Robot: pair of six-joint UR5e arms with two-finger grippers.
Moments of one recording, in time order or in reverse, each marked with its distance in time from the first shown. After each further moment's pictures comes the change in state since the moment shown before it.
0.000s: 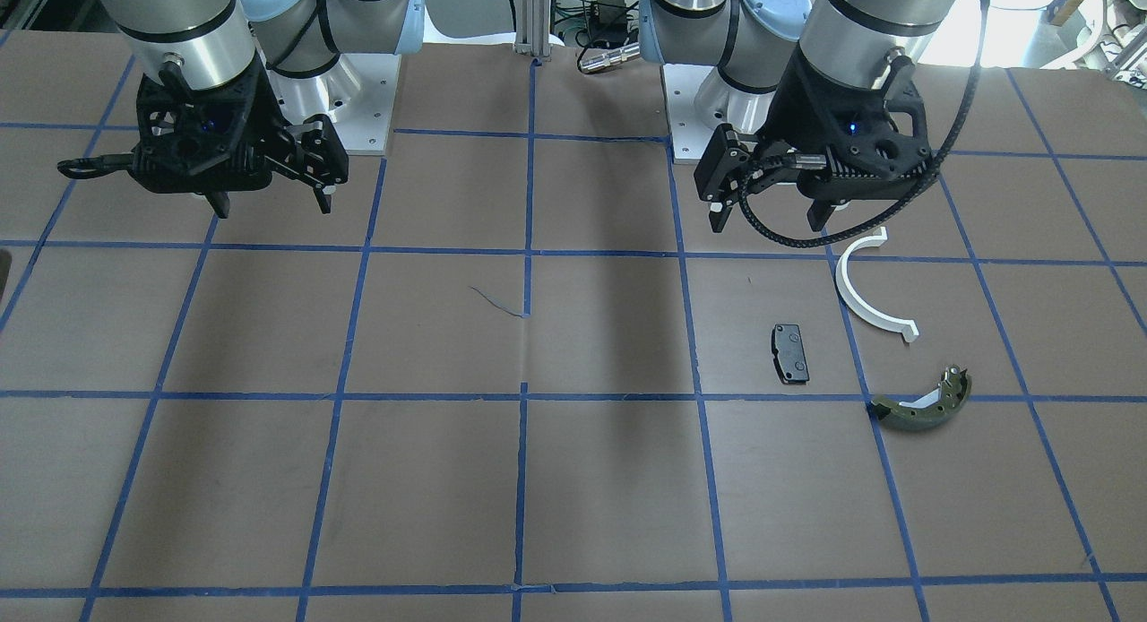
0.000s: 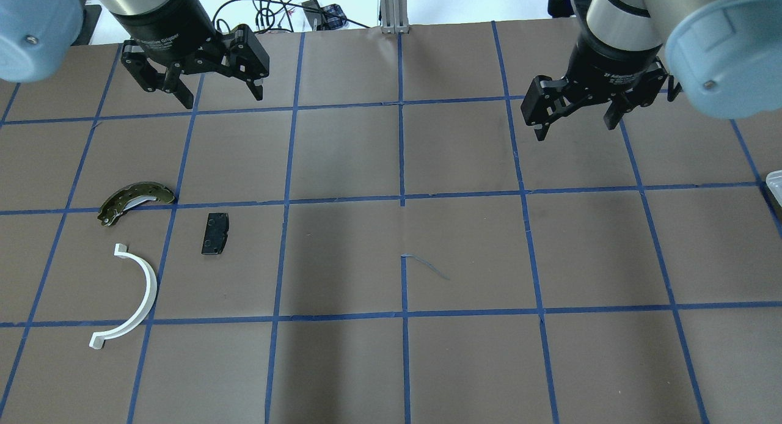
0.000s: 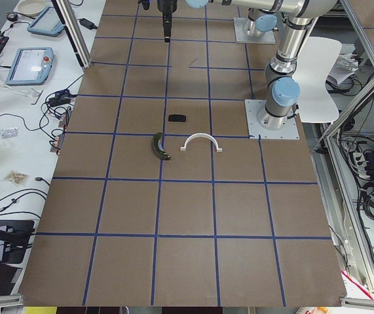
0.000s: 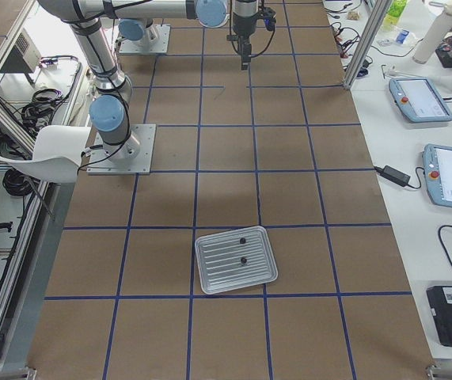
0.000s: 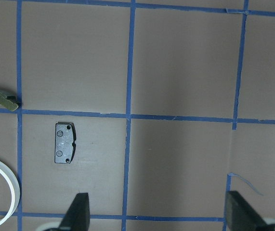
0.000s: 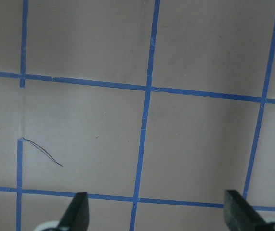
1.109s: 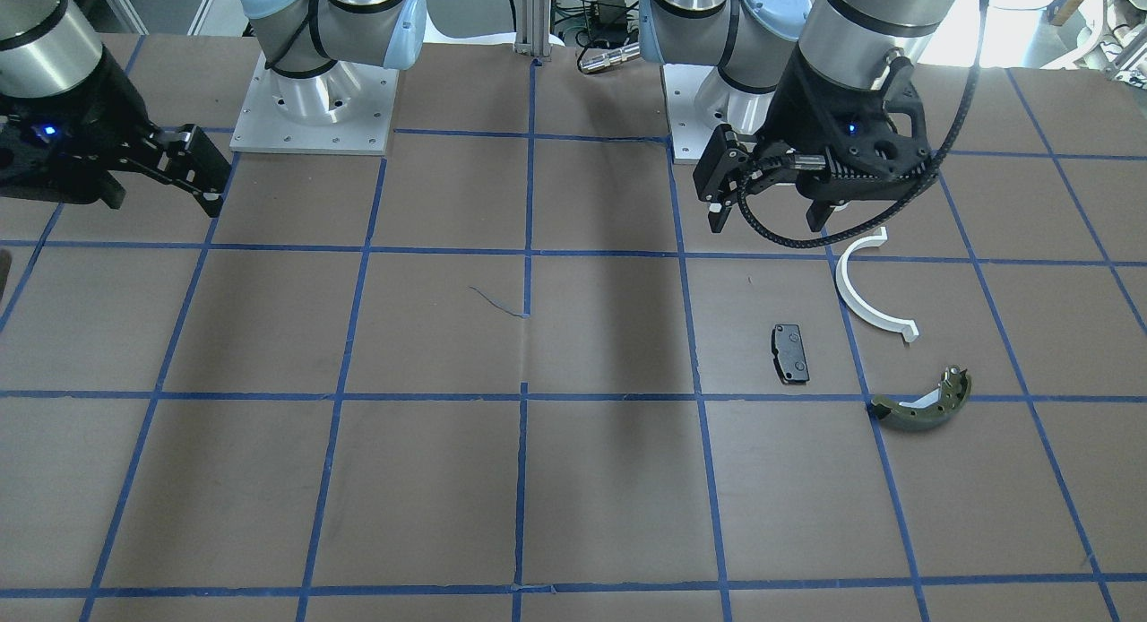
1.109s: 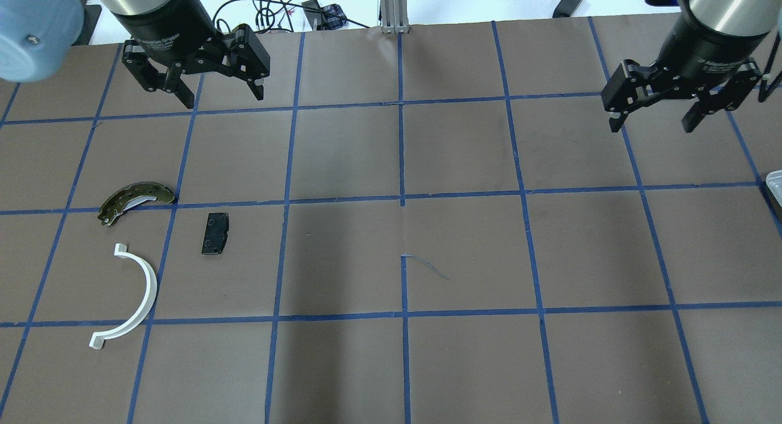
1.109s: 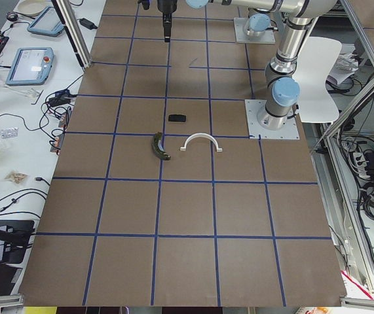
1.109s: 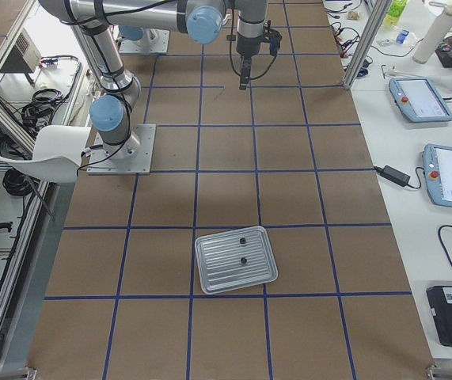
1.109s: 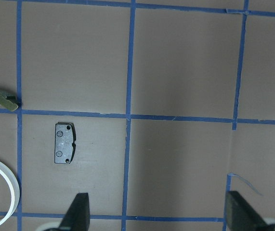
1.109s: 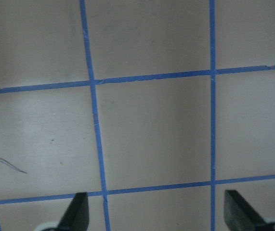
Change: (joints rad) left arm 0.000 0.000 0.000 0.001 -0.002 0.000; right arm -0.232 -0.013 -0.001 0.065 -0.010 -0.040
